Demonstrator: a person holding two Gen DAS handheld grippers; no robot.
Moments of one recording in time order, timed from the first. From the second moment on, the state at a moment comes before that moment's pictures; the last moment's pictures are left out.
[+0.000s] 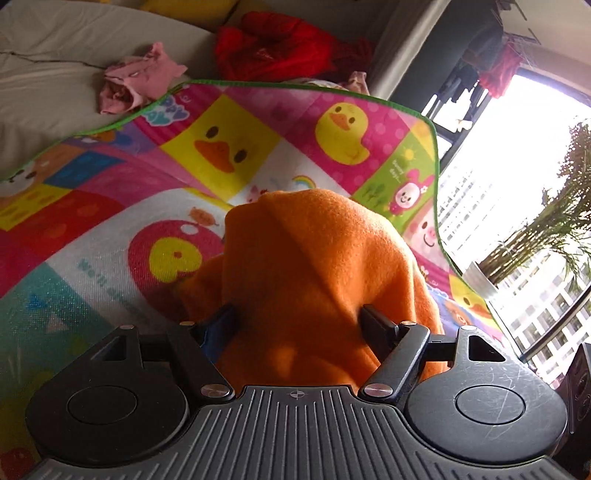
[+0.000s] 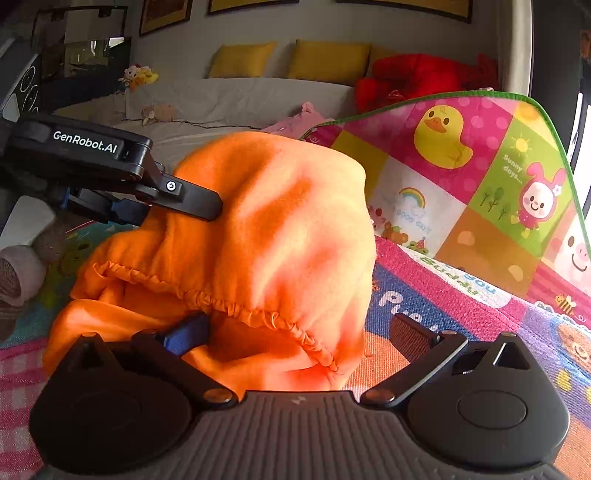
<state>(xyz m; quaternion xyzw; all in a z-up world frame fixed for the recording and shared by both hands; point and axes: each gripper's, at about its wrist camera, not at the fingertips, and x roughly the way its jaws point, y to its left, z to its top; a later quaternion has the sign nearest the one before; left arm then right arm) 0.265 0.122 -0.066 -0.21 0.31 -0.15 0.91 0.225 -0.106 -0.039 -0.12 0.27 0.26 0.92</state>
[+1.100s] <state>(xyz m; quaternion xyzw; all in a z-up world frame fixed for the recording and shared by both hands) 0.253 0.114 -0.087 -0.18 0.29 -0.15 0.93 0.321 -0.099 -0.001 -0.08 0.27 0.18 0.94</state>
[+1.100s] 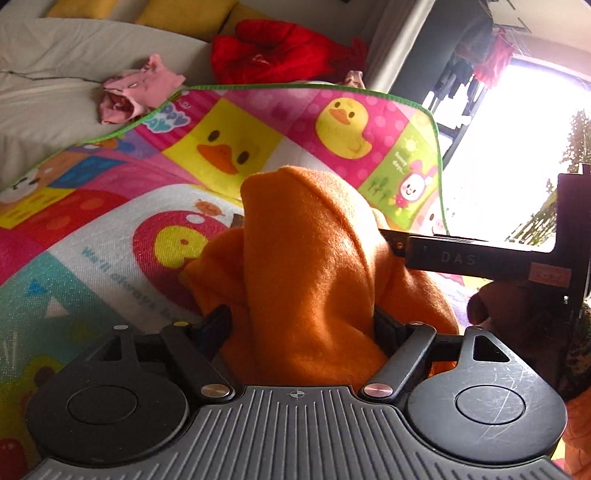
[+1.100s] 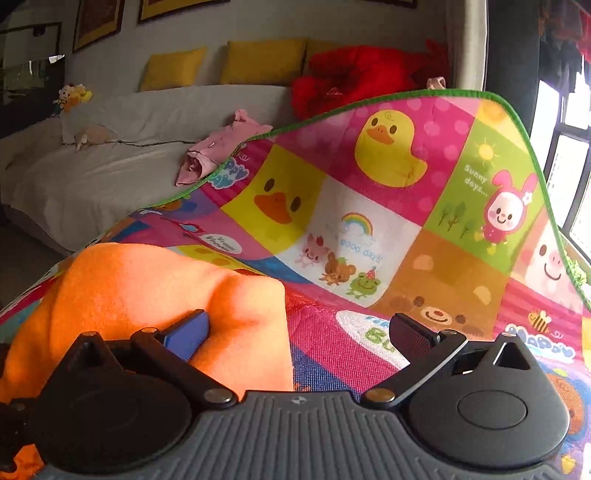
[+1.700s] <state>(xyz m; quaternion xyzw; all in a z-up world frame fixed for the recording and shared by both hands) 0.262 0.115 -0.078 -0.17 0.31 -0.12 0.93 0.280 -0.125 -0.041 -0.03 0.29 0.21 0.94</state>
